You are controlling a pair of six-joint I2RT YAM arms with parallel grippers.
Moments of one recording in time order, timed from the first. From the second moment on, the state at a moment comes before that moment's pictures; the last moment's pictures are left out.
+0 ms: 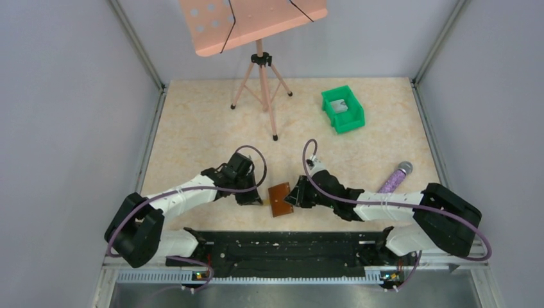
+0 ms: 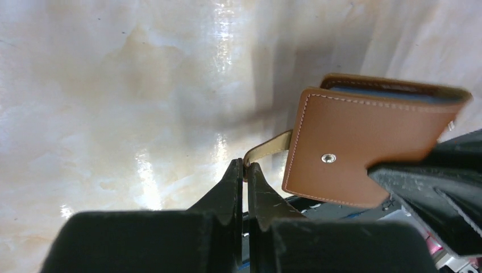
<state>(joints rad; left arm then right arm) -0.63 1.31 0.66 -0.45 0.19 -0.83 0.97 1.35 0.45 0.35 -0.02 0.96</state>
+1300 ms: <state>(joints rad) -0.63 1.12 0.45 -0.25 0.32 -1.02 1.33 1.69 0.93 -0.28 0.61 0.83</state>
